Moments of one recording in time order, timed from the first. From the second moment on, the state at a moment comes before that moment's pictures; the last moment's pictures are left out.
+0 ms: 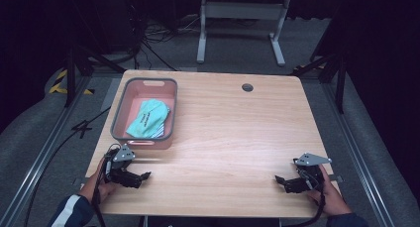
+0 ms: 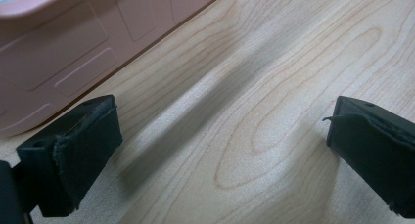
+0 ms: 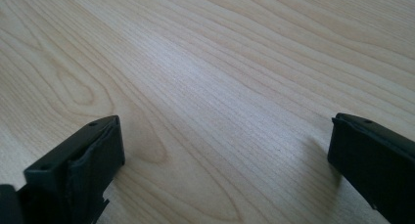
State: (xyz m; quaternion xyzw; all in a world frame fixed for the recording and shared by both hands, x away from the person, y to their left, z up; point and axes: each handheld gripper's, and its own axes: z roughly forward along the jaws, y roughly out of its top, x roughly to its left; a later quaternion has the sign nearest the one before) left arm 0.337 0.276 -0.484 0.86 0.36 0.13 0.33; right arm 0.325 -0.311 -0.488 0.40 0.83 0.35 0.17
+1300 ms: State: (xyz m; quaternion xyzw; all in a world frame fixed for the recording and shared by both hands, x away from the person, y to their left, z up) left arm 0.310 0.295 -0.438 0.87 0.33 0.16 0.33; right arm 0.324 -0.311 -0.488 0.40 0.83 0.35 0.17
